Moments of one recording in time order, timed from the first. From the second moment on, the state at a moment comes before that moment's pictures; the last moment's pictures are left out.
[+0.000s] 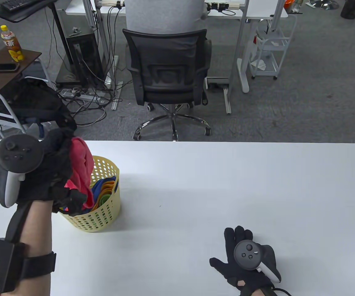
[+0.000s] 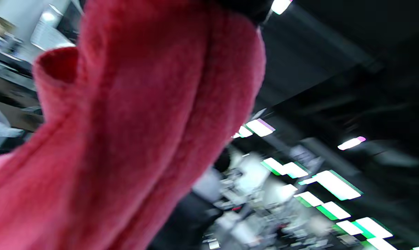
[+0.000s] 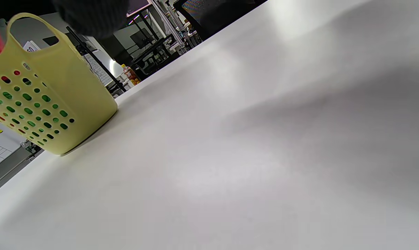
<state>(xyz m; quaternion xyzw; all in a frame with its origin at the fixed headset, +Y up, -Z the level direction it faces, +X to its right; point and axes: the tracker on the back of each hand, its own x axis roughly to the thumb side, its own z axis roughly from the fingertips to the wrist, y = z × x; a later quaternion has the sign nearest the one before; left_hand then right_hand) -0.292 -0.434 -0.306 0.19 0.05 0.34 0.92 0.172 -0.773 -0.252 0.12 0.14 0.94 0.28</state>
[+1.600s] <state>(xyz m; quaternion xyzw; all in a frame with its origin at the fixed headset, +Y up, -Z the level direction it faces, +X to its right) -0.128 -0.761 -0.365 -0.09 0.00 0.08 0.99 0.118 -0.789 -0.251 0.18 -0.01 0.98 0.00</state>
